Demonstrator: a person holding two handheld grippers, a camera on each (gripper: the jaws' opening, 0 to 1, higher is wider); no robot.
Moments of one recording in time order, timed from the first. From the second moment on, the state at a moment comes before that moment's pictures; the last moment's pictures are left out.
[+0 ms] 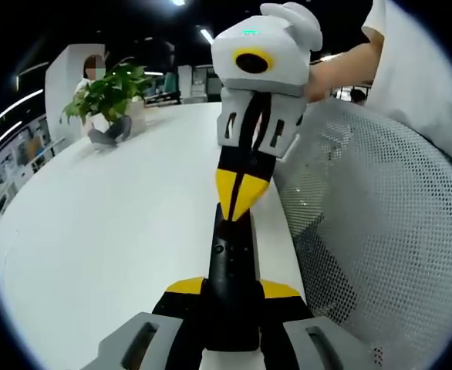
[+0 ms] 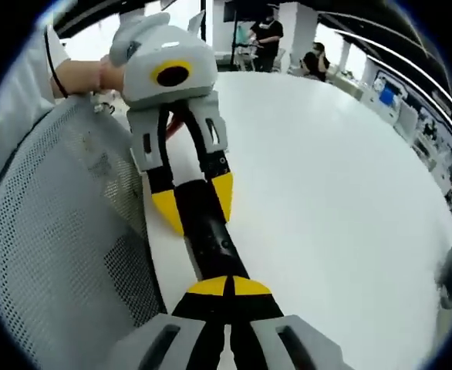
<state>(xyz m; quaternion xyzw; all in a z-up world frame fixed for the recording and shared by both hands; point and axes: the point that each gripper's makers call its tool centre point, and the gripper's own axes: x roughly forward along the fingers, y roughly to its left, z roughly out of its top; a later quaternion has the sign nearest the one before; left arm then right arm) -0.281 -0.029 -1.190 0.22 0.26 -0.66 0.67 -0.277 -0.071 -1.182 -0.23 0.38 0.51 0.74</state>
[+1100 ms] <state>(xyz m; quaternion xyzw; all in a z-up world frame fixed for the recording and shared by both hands) -0.281 -0.029 -1.189 0.21 0.26 -0.66 0.67 -0.277 -0.062 -1.183 -0.31 0.35 0.51 0.72</state>
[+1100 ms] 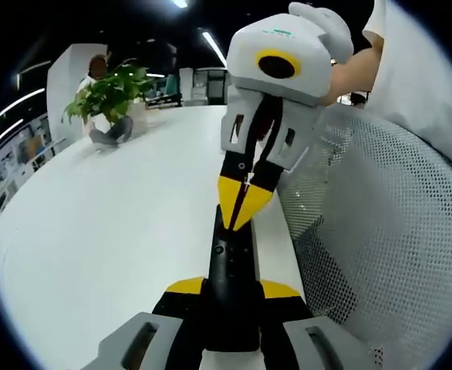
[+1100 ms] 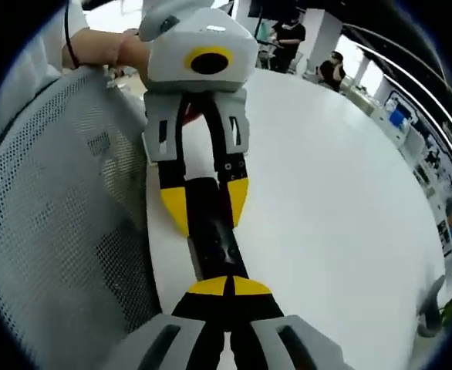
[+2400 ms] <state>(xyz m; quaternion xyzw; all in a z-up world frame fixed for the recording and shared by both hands) -0.281 -0.029 -1.189 0.21 0.26 -0.66 0.67 -0.275 -0.051 -1.184 -0.32 0.39 0.51 0.70</state>
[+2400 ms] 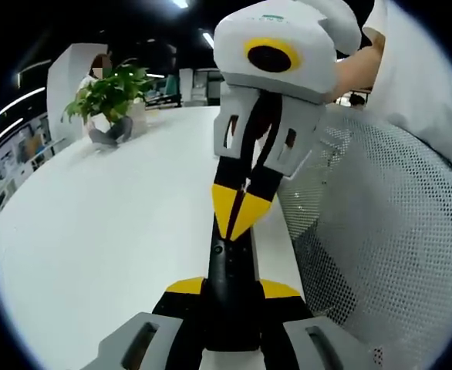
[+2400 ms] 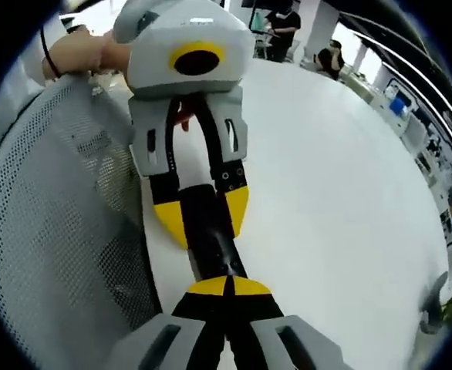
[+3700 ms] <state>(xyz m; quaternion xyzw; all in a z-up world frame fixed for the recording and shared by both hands) -0.282 -0.029 -1.191 0.22 0.25 -0.67 0.67 -0.299 -0.038 -1.186 -0.35 0.38 0.55 0.66</state>
